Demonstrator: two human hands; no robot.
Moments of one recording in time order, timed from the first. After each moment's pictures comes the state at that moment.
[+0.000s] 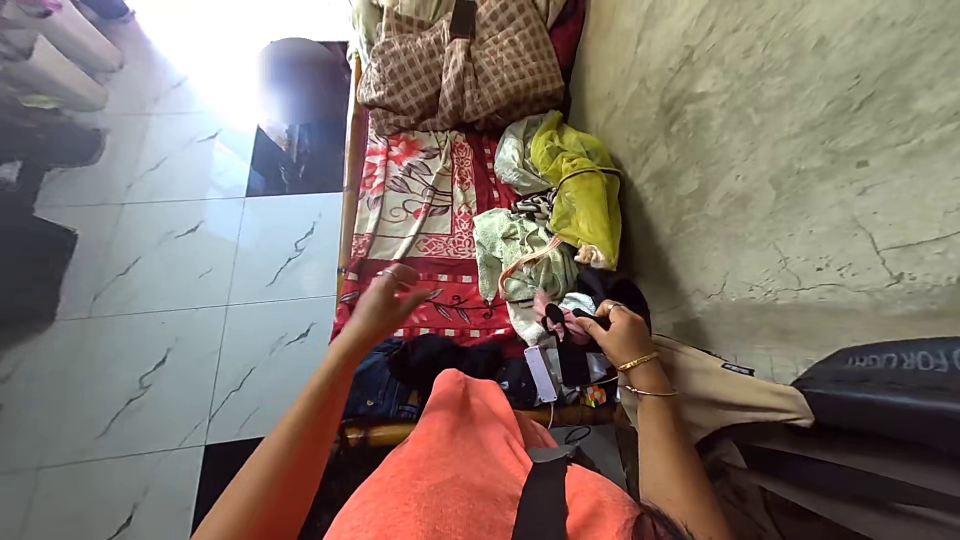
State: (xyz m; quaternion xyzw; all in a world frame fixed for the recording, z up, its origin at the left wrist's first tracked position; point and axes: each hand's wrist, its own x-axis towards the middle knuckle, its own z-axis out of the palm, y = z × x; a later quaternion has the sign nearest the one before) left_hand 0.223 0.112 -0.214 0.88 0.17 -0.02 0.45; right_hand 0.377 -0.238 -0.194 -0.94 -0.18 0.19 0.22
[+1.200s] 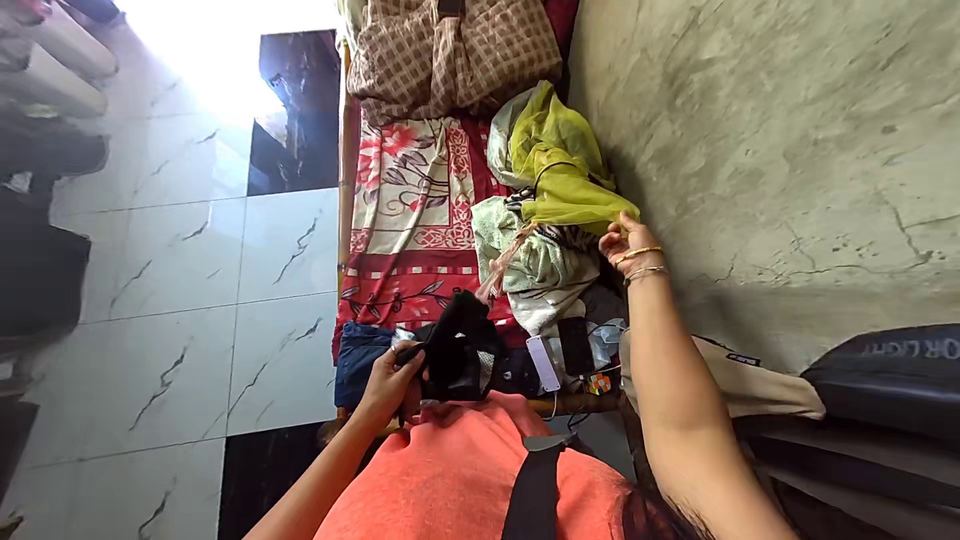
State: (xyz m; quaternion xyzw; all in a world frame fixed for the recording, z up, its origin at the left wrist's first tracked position) left_hand 0.144 0.029 -0.257 0.65 0.29 0.05 0.70; right_hand 0.521 -0.211 -0.253 -0.58 0.25 0.20 0.75
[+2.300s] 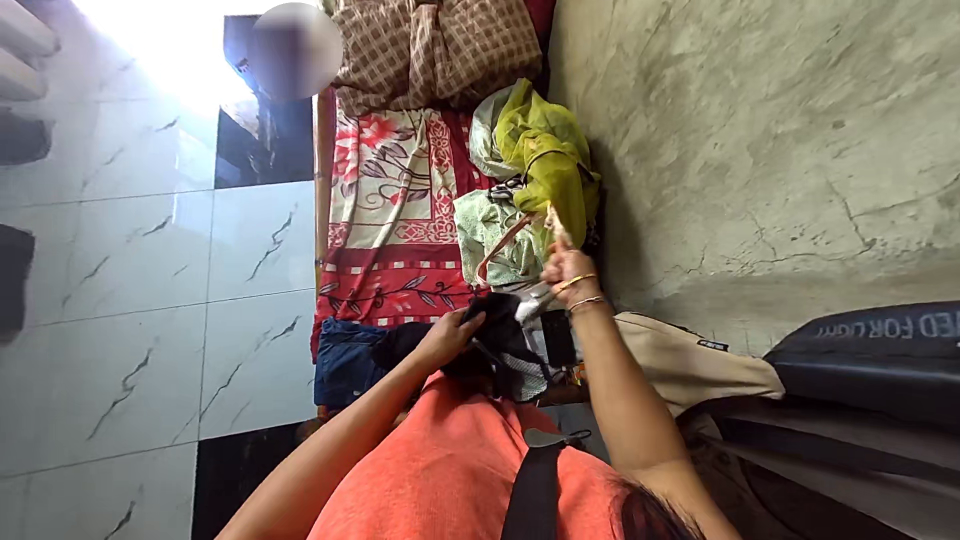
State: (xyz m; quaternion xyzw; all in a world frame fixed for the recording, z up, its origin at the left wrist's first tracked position) left_hand 0.246 -0.011 -0.267 0.73 0.22 -0.20 0.61; right_hand 0.435 -0.189 -0.248 -0.65 0.15 0.26 0.70
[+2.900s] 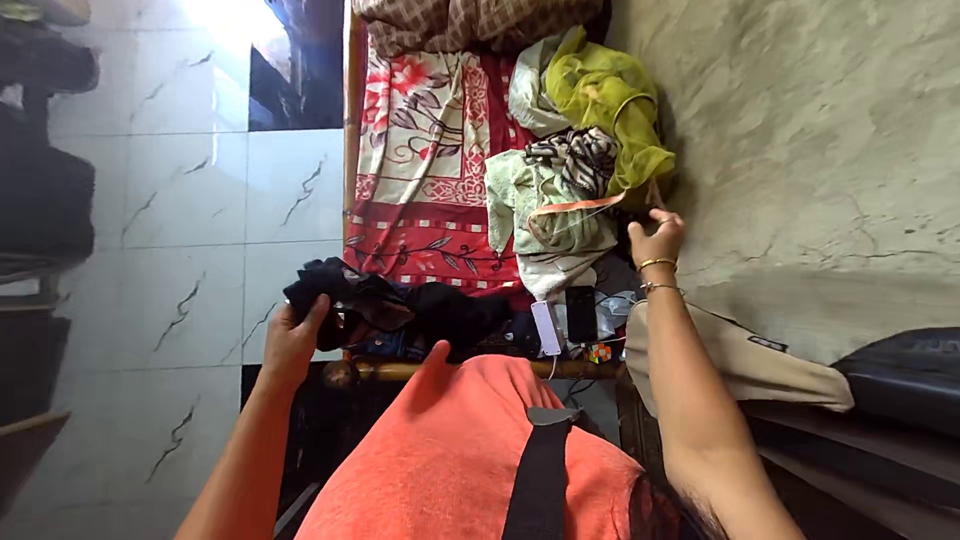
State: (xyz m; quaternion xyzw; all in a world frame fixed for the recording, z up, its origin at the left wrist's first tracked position) left_hand 0.074 0.107 -0.244 0.71 0.44 0.13 0.54; right_hand 0.486 -0.258 -0.292 -0.94 -0.01 0.10 0.32
